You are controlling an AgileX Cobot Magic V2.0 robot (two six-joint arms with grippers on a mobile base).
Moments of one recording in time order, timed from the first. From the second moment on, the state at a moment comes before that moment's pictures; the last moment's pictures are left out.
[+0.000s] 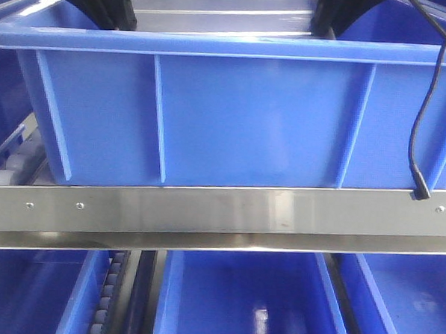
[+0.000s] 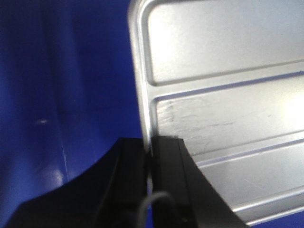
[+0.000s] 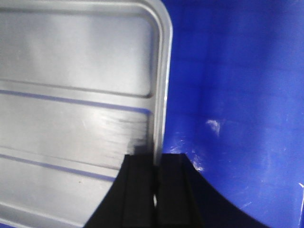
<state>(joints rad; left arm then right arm) -0.44 1.76 -1.65 -0.07 0.85 -0.19 0.30 1.79 -1.72 0.13 0.92 0.14</state>
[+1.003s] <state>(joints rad) -0.41 1.76 -1.66 -0.22 0.79 -0.19 0.19 1.79 -1.72 0.26 0.95 0.11</state>
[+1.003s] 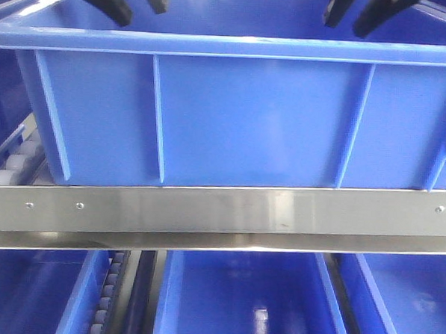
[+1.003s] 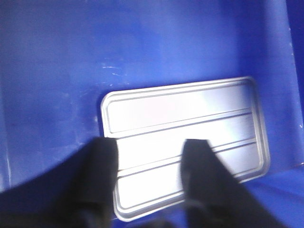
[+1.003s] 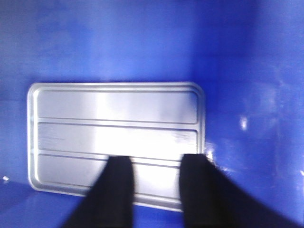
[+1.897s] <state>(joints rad) -0.44 1.38 -1.11 -0.19 0.28 -0.18 0.21 1.35 -1.22 0.38 0.56 -0.26</state>
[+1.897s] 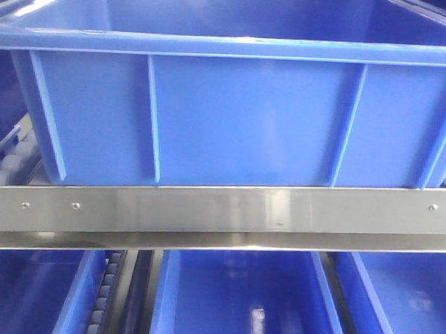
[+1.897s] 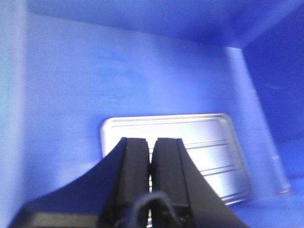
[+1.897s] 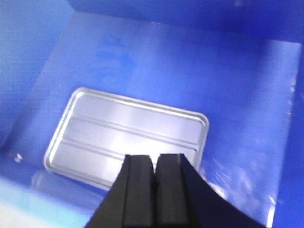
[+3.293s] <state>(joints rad) -0.49 0.32 -0.32 -0.03 -0.05 -0.18 0.21 0.43 -0.43 0.37 0.11 -0.30</state>
